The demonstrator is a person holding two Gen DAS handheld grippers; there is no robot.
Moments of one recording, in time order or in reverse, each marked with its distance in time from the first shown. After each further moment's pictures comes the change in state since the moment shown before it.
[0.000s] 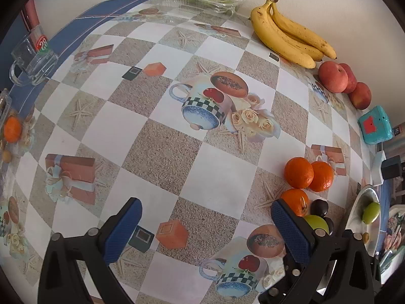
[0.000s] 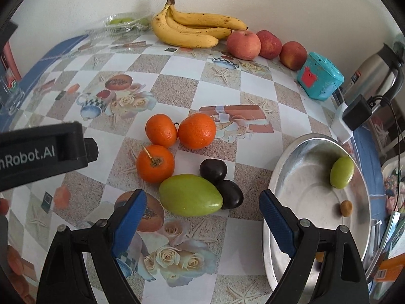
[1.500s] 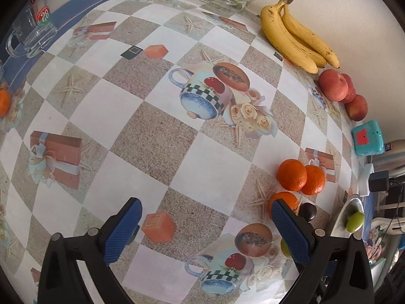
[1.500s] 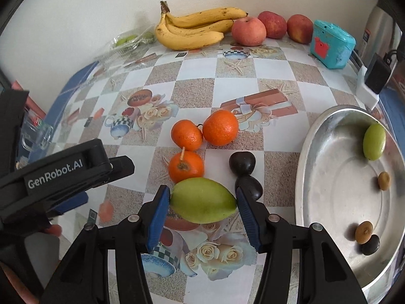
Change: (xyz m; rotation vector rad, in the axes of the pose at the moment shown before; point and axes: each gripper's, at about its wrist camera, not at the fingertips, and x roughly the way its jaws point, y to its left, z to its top) left arm 0.007 0.007 -0.002 -0.101 0.055 -0.099; right arm -0.006 -0.019 0.000 0.215 0.017 0.289
